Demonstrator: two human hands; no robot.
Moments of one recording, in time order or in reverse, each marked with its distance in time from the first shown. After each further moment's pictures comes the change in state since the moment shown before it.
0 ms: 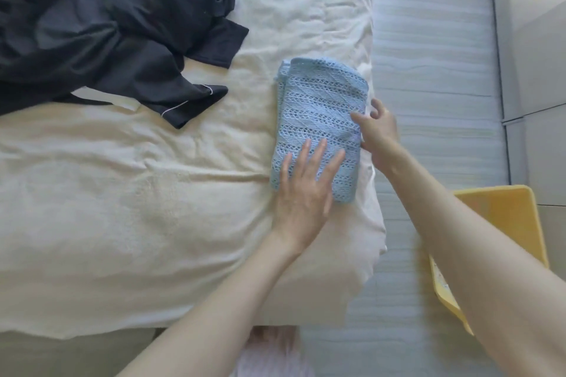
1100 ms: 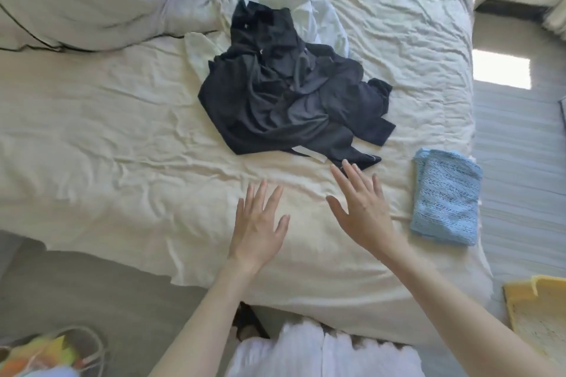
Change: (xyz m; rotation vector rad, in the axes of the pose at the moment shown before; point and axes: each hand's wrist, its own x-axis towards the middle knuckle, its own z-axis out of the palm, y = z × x) left_hand -0.189 -0.210 -0.292 -0.112 -0.061 -0.468; right_hand -0.320 -0.117 0.180 -0.921 -0.226 -0.909
